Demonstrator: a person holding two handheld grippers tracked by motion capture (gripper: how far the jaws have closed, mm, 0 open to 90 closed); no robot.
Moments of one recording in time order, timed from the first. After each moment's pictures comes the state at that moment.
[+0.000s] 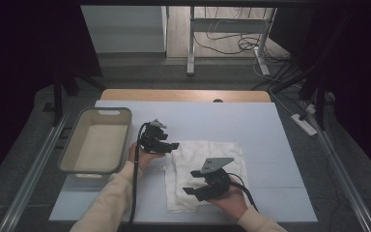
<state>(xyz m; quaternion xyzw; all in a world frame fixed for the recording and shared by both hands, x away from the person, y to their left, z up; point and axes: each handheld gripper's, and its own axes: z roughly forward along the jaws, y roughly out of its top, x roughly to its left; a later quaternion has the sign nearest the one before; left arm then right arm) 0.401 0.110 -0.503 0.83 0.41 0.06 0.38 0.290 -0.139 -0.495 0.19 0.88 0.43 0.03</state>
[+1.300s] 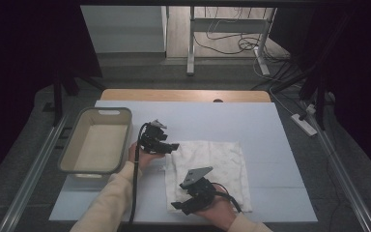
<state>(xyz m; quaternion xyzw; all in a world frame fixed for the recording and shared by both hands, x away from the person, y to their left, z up) 0.401 0.109 -0.503 0.83 0.41 0.06 0.37 0.266 -0.098 -0.515 0.17 0.91 0.37 0.00</state>
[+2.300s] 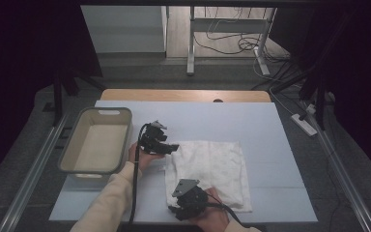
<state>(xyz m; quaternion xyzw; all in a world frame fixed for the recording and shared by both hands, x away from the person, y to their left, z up) 0.403 0.110 -0.507 0.84 0.41 0.05 0.36 0.245 -0.082 -0.525 0.16 0.93 0.31 0.09</state>
